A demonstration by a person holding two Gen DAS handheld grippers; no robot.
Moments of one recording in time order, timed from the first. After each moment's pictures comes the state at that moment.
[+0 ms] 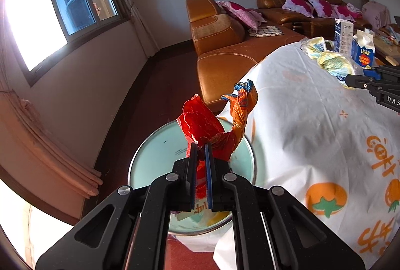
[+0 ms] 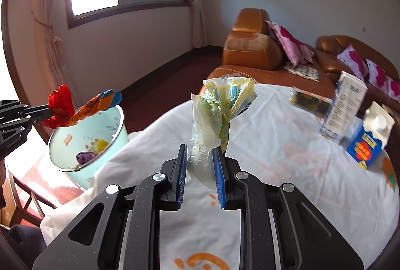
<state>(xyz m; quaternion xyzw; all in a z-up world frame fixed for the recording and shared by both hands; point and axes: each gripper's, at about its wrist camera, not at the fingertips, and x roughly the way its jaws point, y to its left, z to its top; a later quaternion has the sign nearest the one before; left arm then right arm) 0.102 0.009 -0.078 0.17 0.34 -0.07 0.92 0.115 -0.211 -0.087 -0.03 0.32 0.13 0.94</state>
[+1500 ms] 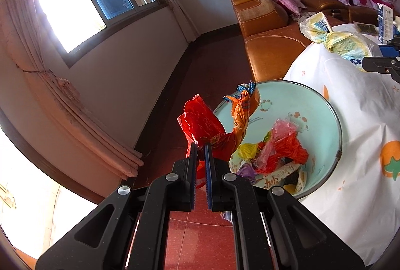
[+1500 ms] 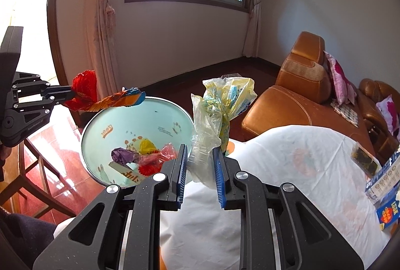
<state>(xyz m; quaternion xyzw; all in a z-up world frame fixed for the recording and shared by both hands) 0.104 0.097 -0.095 0.20 0.35 0.06 0.91 0.136 -0.089 -0.087 -0.13 0.30 0.25 0.91</state>
